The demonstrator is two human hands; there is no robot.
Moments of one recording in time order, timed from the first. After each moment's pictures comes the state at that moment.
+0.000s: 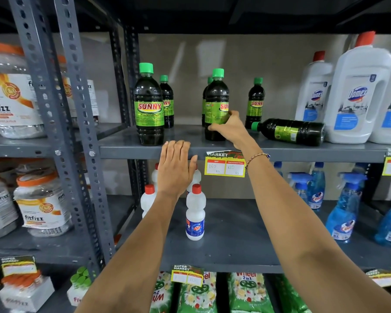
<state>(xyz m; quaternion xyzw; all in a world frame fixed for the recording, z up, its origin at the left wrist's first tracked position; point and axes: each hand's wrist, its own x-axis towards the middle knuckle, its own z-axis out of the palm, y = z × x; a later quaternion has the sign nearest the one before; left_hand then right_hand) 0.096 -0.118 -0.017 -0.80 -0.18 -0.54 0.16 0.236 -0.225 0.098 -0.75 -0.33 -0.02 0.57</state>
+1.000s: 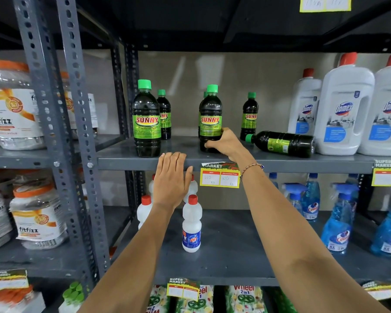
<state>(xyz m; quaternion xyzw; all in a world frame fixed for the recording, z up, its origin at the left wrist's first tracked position) 0.091 -0.121 -0.015 -0.82 -0.18 -0.53 0.14 0.234 -0.229 0.096 -0.77 -0.35 0.02 0.54</state>
